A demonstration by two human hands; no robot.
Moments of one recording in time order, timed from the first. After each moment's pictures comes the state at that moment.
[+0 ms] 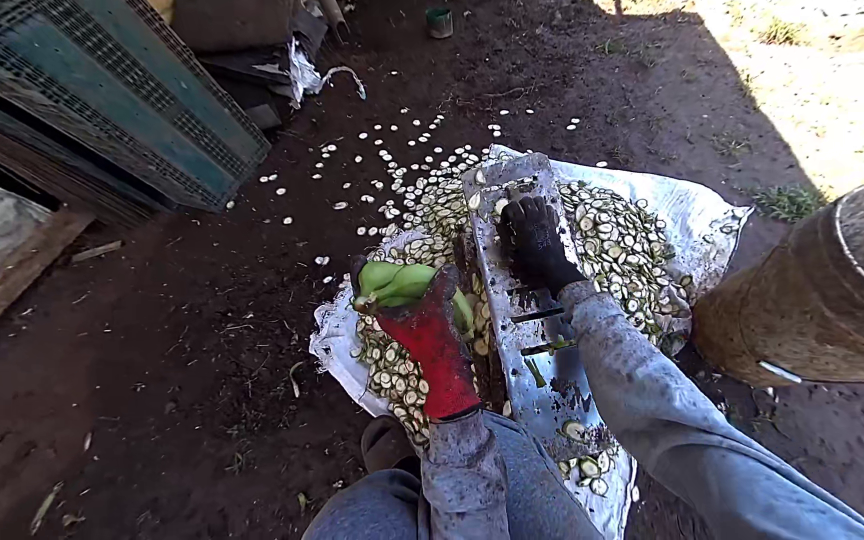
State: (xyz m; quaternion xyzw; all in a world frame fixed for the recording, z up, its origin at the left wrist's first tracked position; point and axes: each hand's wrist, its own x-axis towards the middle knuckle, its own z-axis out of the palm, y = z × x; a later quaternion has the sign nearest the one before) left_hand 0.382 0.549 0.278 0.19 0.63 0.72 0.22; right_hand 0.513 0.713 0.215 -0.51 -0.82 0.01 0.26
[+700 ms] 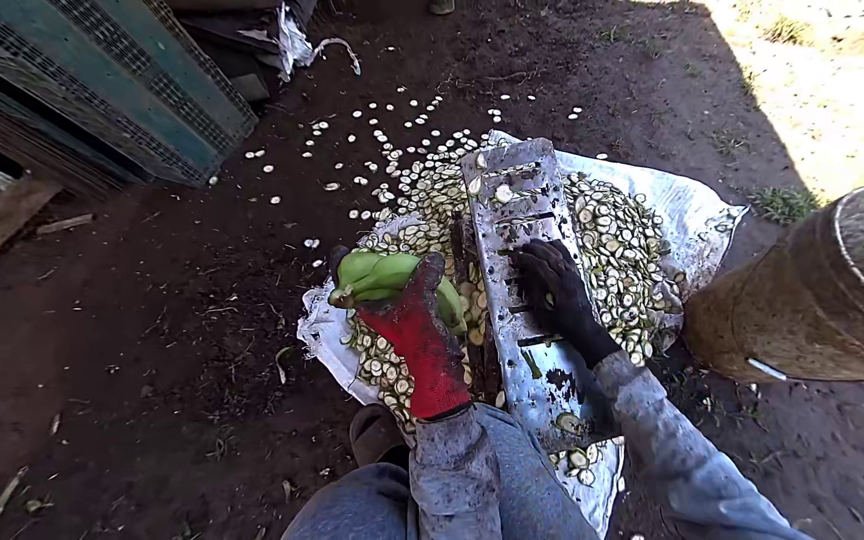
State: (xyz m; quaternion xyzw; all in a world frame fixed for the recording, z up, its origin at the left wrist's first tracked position) left_hand 0.380 0.538 0.286 0.18 0.60 0.74 0.25; right_hand 0.568 0.614 0.169 -0.41 -0.84 0.10 0.35
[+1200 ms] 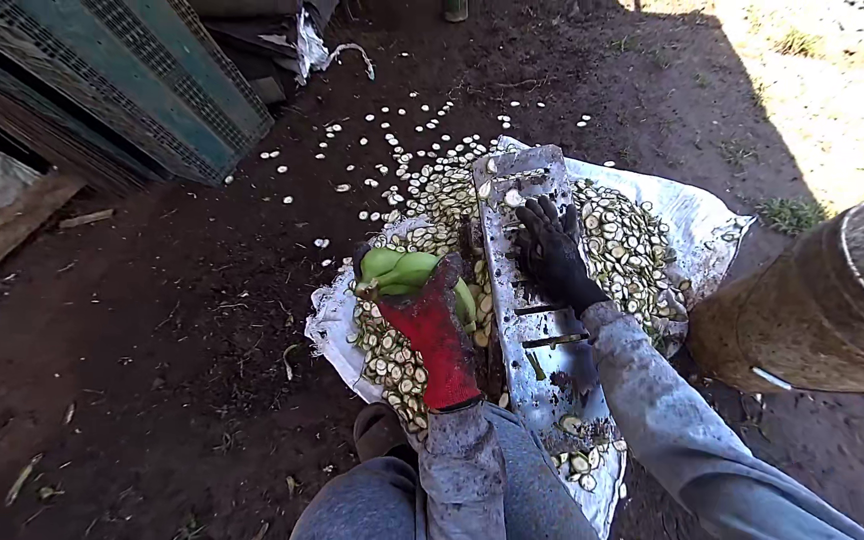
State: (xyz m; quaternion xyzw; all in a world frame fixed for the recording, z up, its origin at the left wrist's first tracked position) left_hand 0.376 0.544 0.276 0.18 0.64 0.71 0.24; right_hand 0.543 0.680 0.192 -0.48 -0.83 0.07 0.27
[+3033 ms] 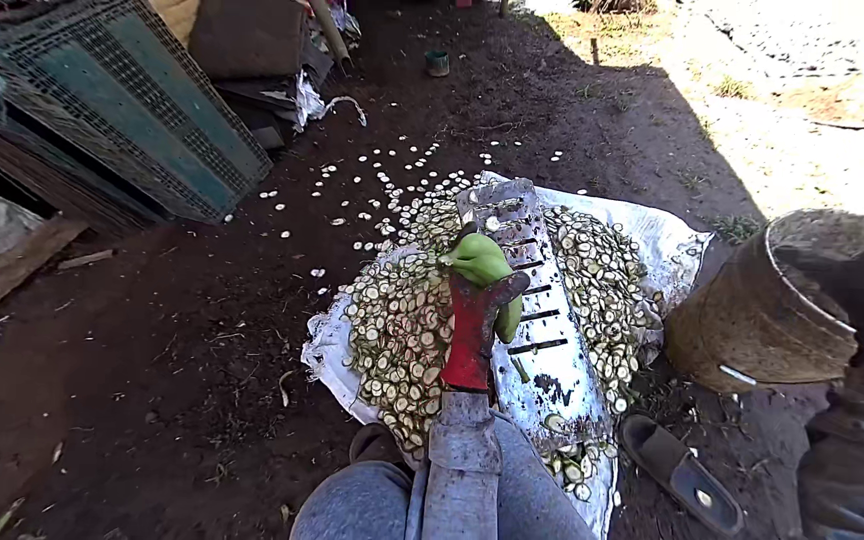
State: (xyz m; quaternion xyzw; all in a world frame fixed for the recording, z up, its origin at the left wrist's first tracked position) left_hand 0.413 0.541 0.283 0.36 0.45 0.64 0.50; right_hand 0.830 0.558 0.350 -0.77 -0.54 -0.03 0.33
